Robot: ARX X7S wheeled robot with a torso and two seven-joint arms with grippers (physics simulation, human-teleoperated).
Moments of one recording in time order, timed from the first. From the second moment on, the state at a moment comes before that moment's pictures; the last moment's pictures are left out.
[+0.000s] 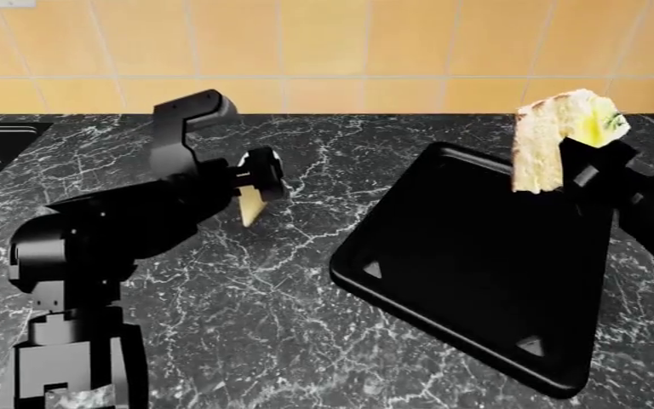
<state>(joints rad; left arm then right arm) -1.02 -0.12 -0.05 -0.24 -0.56 -1.19 -0.02 0.59 0.92 -0.04 -0.11 1.58 0.57 0.35</state>
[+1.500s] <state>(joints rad) -1.06 -0.15 -0.04 -0.26 -0.62 -1.18 -0.06 1.21 0.98 -0.65 0.07 1.14 1.14 0.09</state>
